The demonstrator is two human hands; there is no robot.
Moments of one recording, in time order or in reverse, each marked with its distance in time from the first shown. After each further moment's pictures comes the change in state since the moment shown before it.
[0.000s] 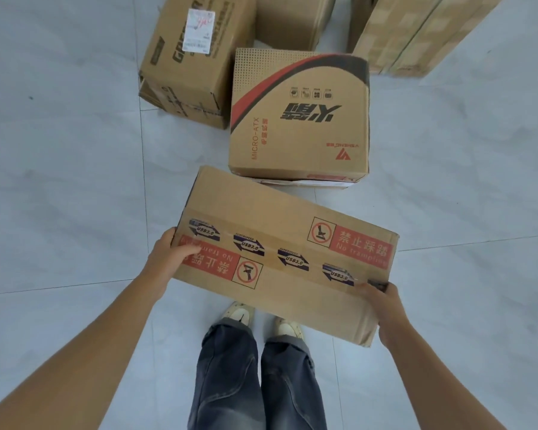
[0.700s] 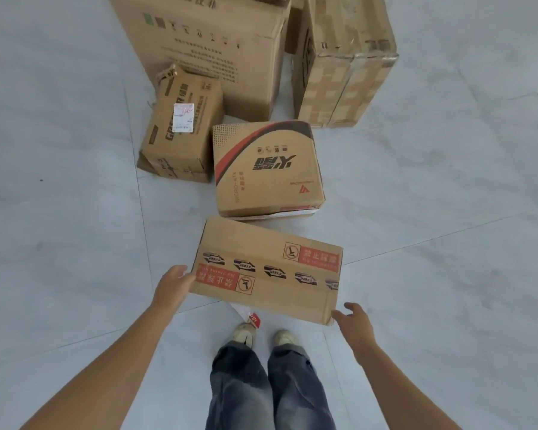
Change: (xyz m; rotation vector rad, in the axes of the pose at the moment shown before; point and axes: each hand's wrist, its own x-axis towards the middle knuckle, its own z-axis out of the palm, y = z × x) left_hand -0.111 0.048 -0.036 0.288 -0.026 0.102; right_hand -0.154 0.008 -0.018 -0.251 0.073 -0.094
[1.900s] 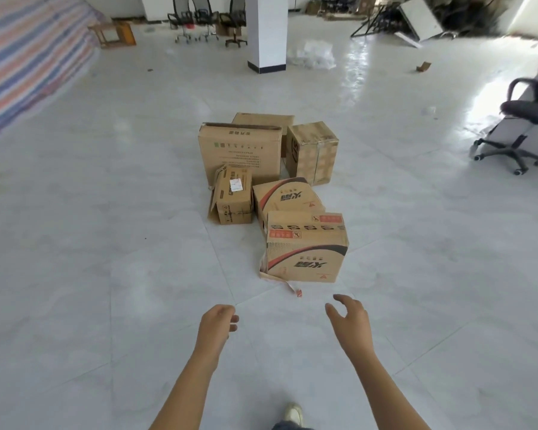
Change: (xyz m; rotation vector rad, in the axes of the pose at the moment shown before) left_hand -0.435 -0.411 -0.238 -0.253 -0.067 0.378; right_hand -0.526 0.305 0.231 0.249 0.372 -0.593
